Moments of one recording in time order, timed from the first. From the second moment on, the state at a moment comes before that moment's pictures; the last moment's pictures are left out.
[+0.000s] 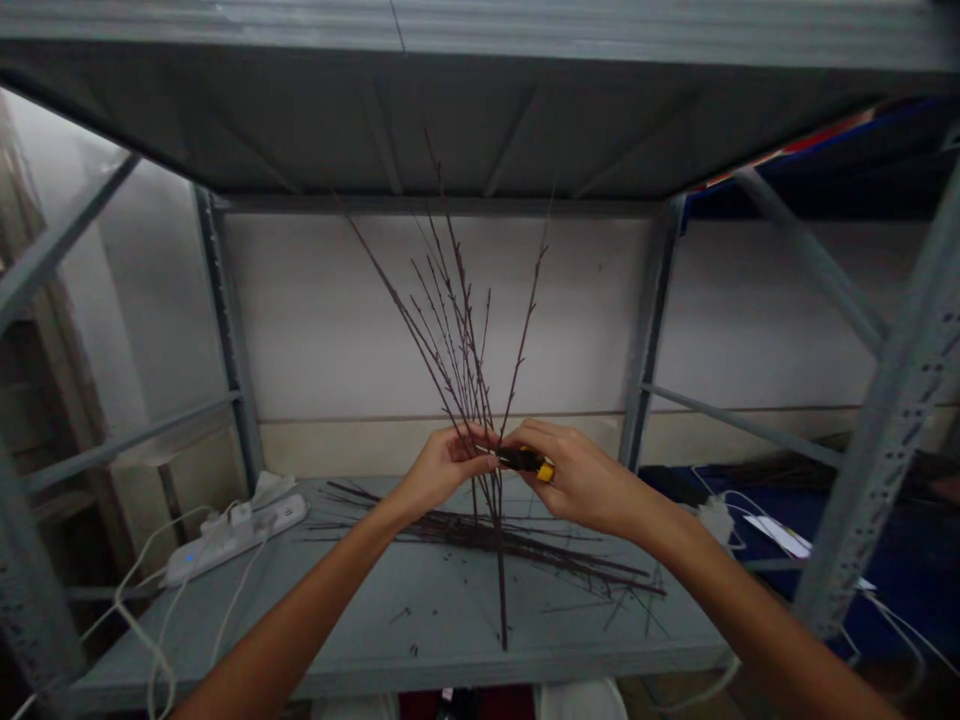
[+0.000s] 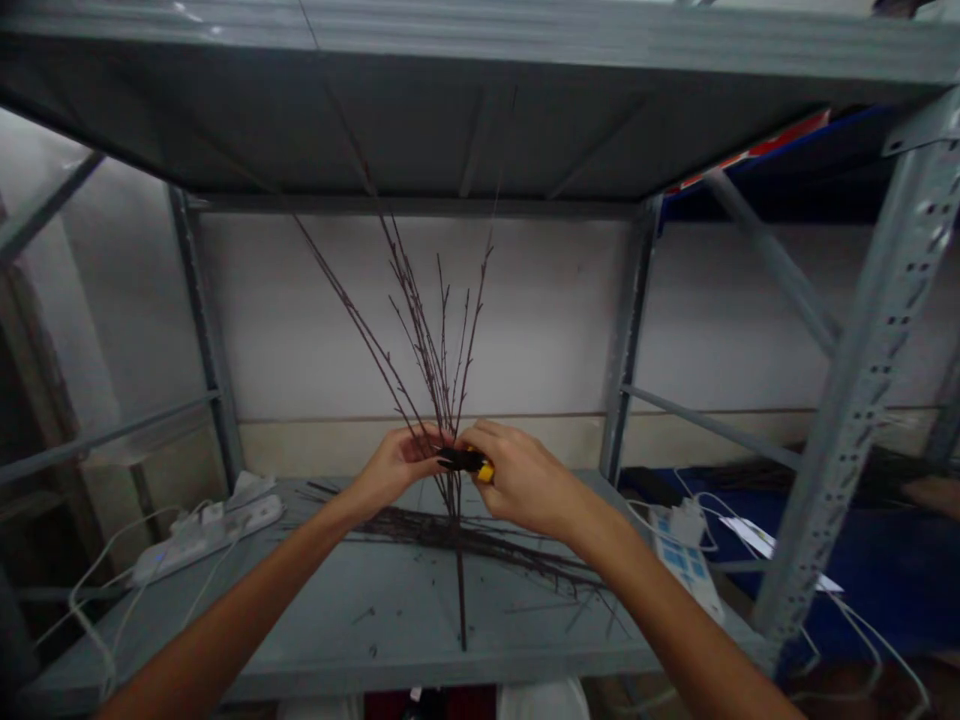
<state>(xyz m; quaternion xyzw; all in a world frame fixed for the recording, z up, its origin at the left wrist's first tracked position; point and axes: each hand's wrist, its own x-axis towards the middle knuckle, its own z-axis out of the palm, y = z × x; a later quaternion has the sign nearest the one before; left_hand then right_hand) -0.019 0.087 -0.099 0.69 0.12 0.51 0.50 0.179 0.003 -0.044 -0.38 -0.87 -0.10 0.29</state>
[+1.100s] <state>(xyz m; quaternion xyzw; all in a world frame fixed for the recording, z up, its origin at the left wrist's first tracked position) -0.012 0.089 -0.119 0.63 0.18 0.54 0.53 0.197 0.046 -0.075 -0.41 -0.75 0.16 0.50</state>
